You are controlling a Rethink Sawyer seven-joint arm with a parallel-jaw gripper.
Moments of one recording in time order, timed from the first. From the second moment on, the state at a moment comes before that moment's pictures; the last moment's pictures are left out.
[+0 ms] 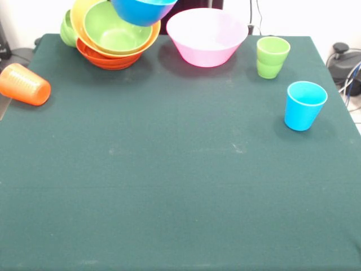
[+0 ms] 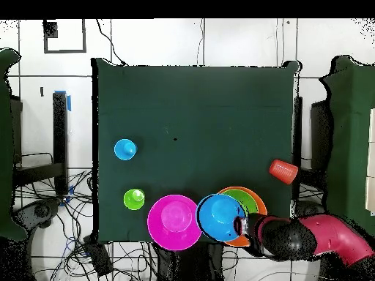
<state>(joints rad) -1.46 -0.73 1.02 2.23 -0.74 0.83 1.87</state>
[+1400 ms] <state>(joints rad) -1.47 -0.69 0.92 2.23 -0.75 0.83 1.87</state>
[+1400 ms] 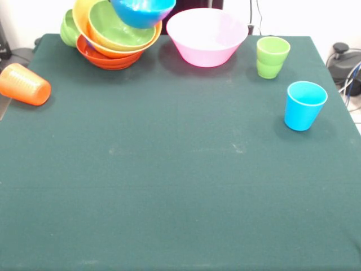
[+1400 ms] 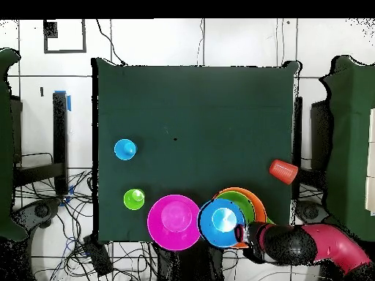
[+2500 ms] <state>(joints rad) -1.36 -0.72 0.86 2.23 -0.81 0.81 1.88</state>
